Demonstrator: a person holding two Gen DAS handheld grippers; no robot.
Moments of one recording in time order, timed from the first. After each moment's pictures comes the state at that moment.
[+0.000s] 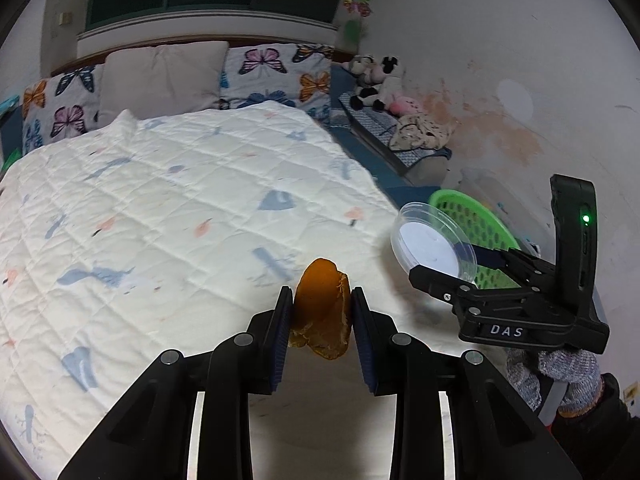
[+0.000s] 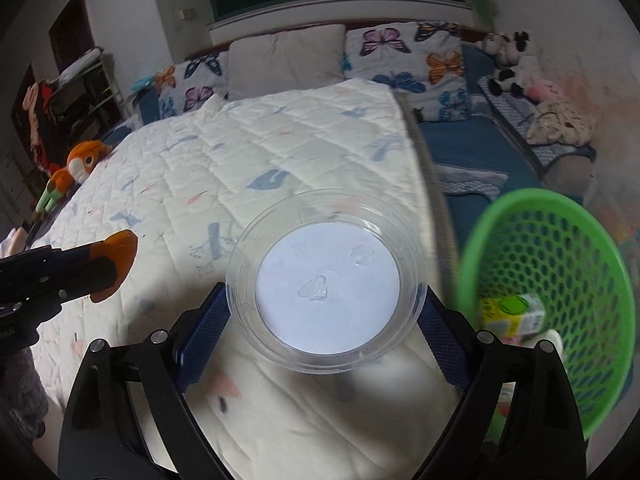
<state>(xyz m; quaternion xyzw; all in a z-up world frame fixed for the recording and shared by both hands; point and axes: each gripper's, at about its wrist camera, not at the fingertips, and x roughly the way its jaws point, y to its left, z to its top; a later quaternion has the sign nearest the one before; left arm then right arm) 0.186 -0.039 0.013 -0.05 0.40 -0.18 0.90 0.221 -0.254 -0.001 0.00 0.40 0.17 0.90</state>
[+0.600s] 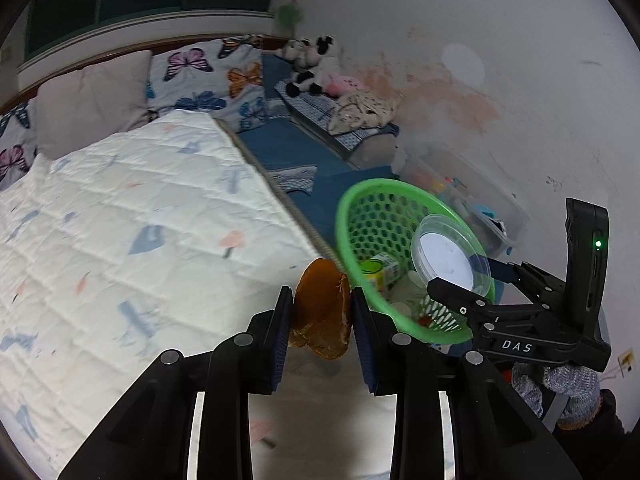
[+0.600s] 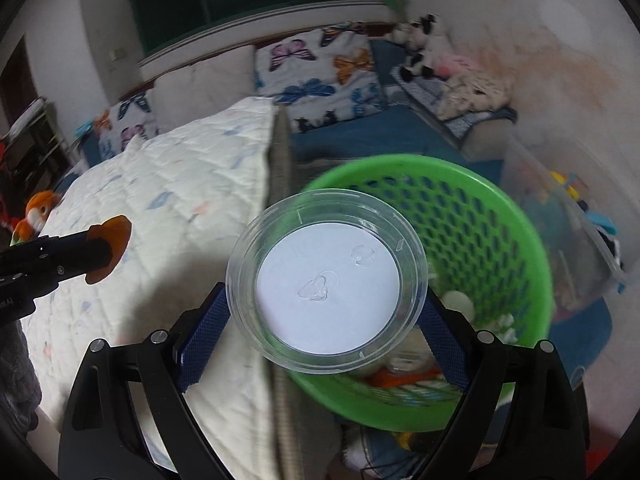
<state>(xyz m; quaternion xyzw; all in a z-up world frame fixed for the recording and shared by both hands) 0.218 -0.162 0.023 -0.01 0.40 -0.26 0.88 0.192 -0.383 0.002 0.05 0.39 0.06 0.92</state>
